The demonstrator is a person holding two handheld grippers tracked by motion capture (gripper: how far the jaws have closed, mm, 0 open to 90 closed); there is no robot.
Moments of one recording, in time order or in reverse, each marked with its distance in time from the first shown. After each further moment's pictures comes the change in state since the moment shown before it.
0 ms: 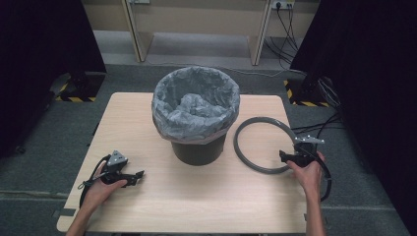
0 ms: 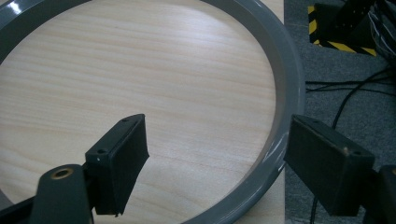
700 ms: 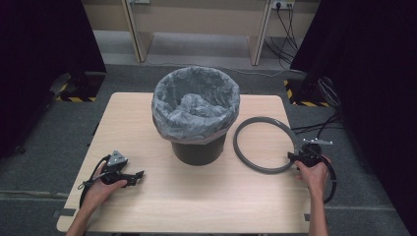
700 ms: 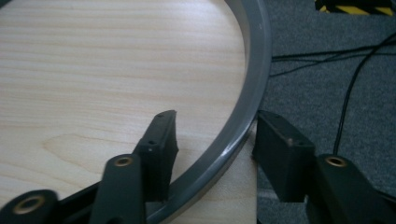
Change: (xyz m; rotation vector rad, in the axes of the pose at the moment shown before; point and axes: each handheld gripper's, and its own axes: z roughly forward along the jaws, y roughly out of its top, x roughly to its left) left arm 0.000 0.000 -0.001 0.003 0.001 0.001; right arm -0.030 -0.012 0.013 0.065 0.030 0.117
